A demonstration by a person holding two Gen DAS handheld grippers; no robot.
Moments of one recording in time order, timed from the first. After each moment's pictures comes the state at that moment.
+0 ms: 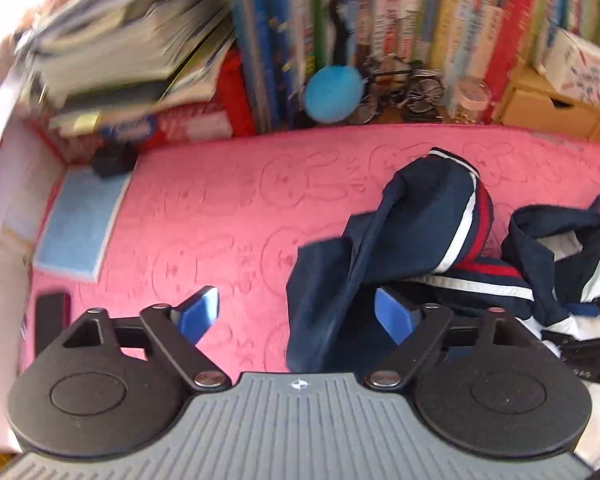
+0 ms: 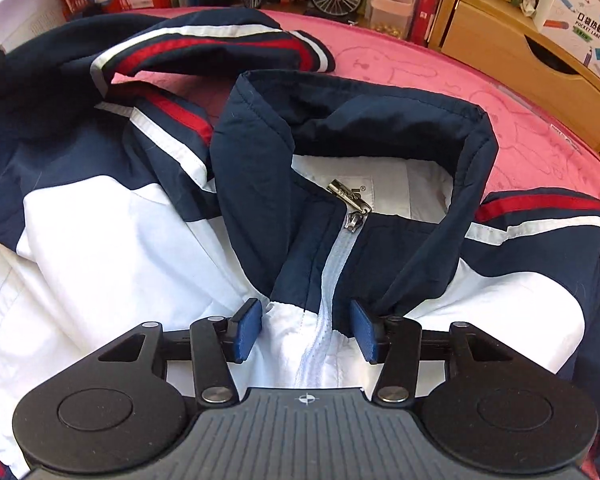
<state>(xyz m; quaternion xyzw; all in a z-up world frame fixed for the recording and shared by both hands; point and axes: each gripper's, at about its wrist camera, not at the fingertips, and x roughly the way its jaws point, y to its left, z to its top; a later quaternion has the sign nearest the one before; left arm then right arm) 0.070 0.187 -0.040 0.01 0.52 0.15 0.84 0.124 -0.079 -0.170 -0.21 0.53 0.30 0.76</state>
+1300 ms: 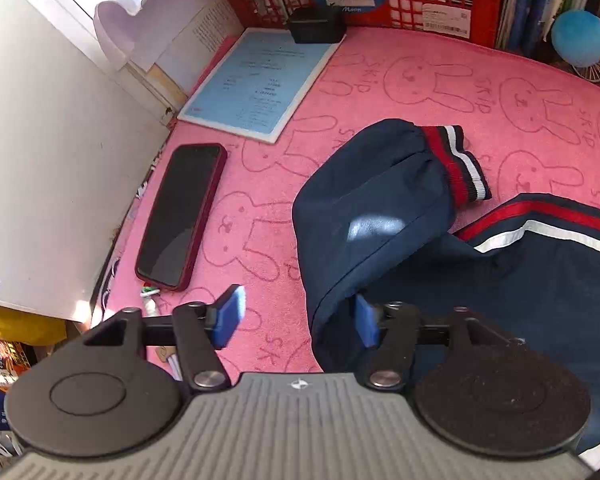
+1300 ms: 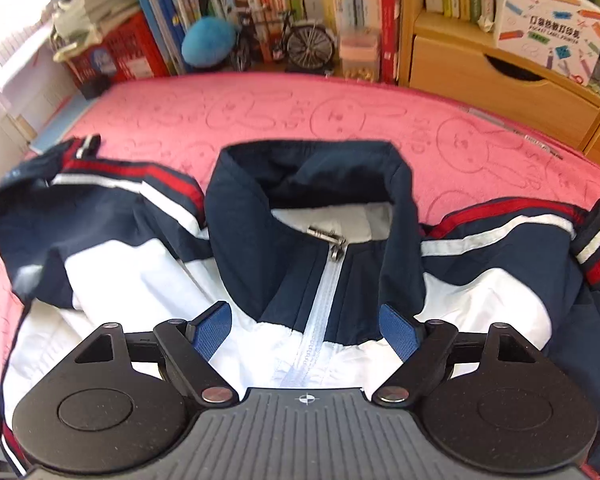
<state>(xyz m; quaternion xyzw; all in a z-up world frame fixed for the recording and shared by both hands) -0.015 0.278 -0.087 -0.07 0.58 0.39 0.71 0.146 -0.133 -0.117 -0.12 0.50 0.33 0.80</state>
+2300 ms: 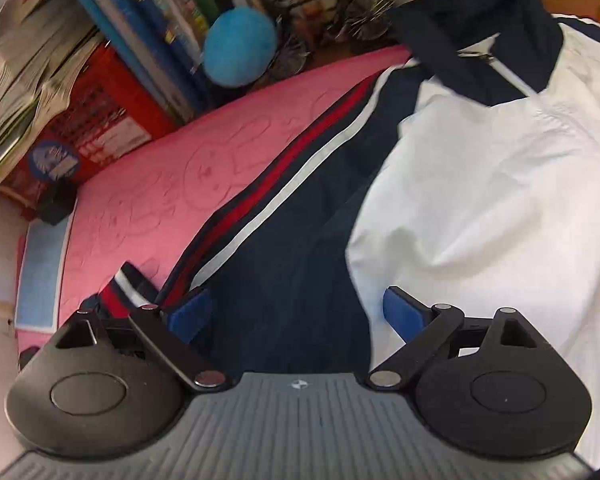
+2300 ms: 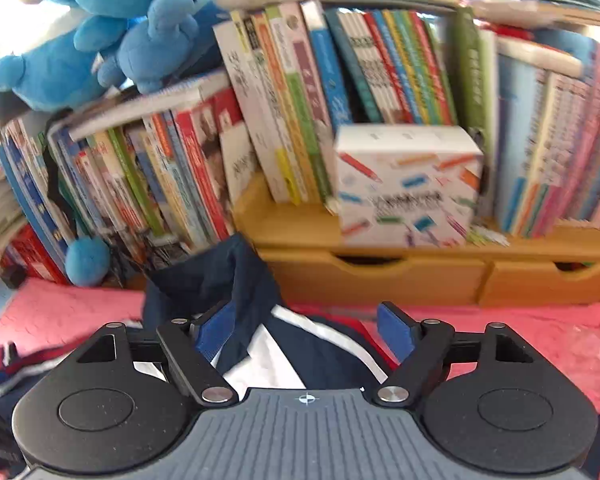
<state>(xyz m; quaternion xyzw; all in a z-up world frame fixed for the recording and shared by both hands) 0.109 0.136 -0.165 0.07 0.57 0.17 0.80 0.265 -0.185 -0.103 -0.06 0.39 0.21 0.89</state>
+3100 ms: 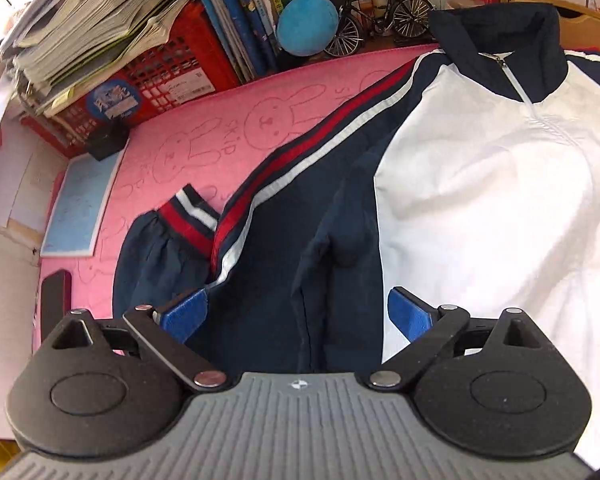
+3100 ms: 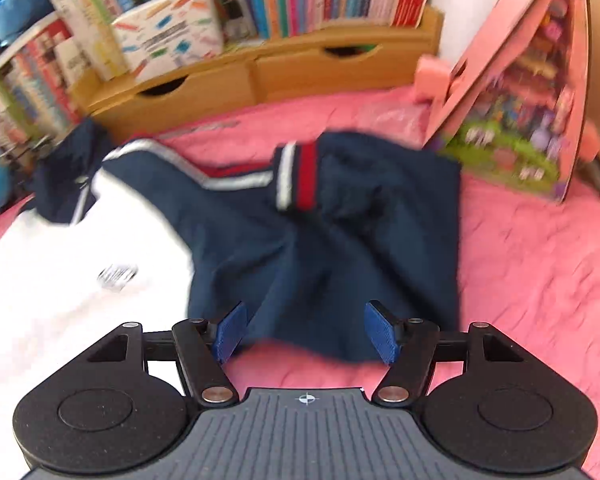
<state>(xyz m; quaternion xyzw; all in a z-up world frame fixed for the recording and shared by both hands) 0.026 0.149 -0.111 0.01 0.57 0.20 0.80 0.150 -0.336 -0.114 0.04 0.55 0.10 0.83</state>
